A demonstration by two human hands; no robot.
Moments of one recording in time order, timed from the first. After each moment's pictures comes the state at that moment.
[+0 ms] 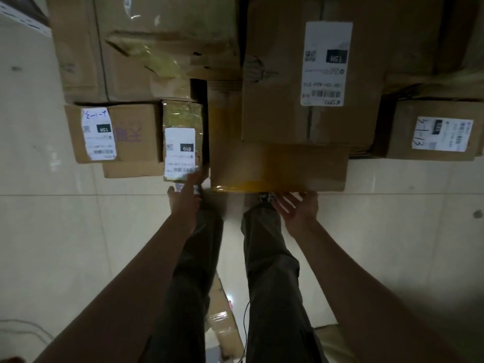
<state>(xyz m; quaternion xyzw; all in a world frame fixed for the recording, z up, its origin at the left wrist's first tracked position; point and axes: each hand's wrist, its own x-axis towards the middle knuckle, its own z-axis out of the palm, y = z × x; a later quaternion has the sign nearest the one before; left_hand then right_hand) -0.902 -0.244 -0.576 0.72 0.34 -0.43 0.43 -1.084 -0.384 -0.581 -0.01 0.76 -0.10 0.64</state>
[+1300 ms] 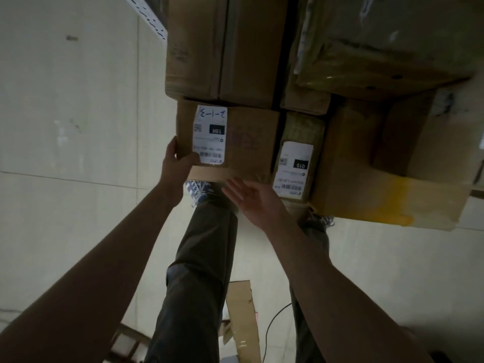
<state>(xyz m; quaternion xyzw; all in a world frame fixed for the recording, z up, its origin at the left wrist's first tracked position) -0.649 -0.092 -0.626 0.77 0.13 -0.46 0.43 -0.815 -0.203 -0.617 0.08 0.55 0.00 0.83</state>
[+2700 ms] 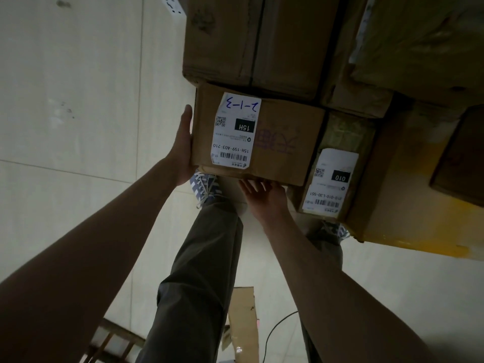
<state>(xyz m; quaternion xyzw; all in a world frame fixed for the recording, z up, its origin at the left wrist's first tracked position) -0.595 -0.088 -0.714 0.58 0.21 -0.62 0.48 -0.782 -0.178 -0.713 0.14 0.65 -0.11 0.74</state>
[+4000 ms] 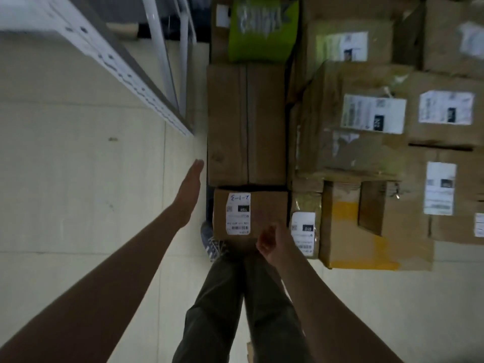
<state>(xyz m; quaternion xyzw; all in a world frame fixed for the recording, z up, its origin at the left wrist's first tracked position) -0.505 -0.158 -0.530 0.73 0.06 -0.51 0.45 -0.711 -0.236 -0.508 -0.01 0.75 0.00 0.66</state>
